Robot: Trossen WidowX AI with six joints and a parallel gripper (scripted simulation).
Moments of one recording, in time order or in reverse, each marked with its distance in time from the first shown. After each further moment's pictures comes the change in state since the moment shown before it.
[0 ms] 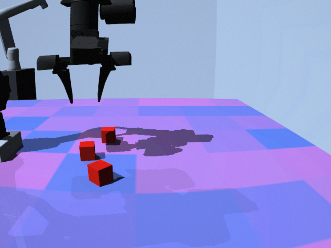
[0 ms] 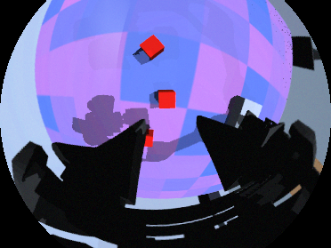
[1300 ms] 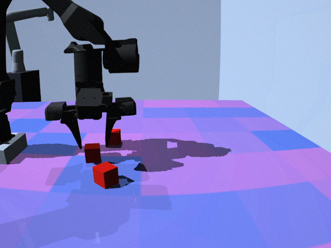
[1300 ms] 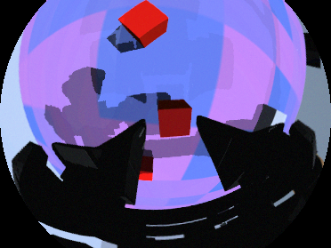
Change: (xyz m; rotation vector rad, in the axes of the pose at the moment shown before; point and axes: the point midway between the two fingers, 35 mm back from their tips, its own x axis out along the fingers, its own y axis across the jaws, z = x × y) arm 0.095 -0.001 -0.002 0.025 0.003 0.010
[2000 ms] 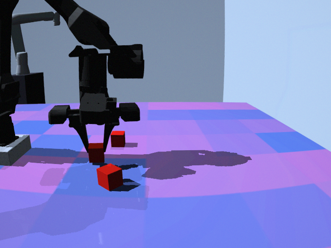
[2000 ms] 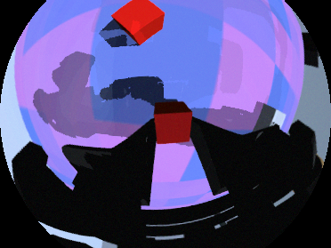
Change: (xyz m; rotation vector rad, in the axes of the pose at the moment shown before) arm 0.005 -0.003 -0.001 0.000 0.007 -0.025
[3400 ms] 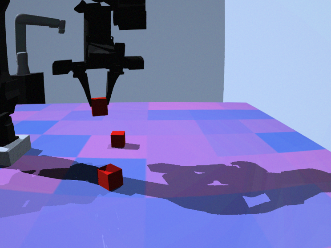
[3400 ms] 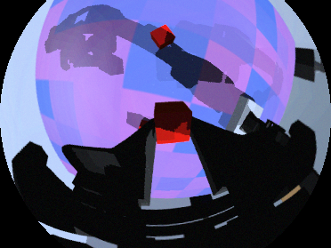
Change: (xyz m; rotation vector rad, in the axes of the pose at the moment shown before) arm -0.098 0.010 -0.018 -0.112 -0.003 0.021
